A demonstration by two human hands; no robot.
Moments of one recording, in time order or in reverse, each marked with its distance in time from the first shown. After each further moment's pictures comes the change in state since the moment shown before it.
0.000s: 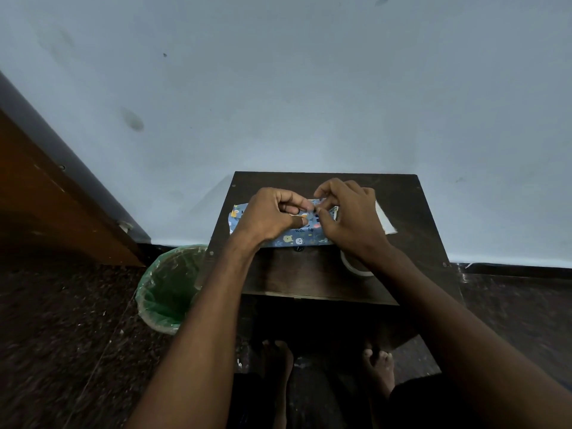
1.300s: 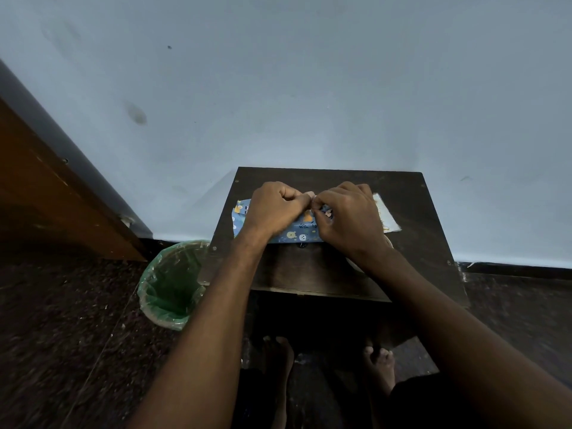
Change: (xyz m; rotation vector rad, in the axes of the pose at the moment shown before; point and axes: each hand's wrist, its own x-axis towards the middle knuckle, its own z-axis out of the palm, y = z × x) left_hand -0.001 0.008 0.009 0.174 0.185 0.013; right_hand 0.000 -0.004 0.012 -0.291 0.020 -0.134
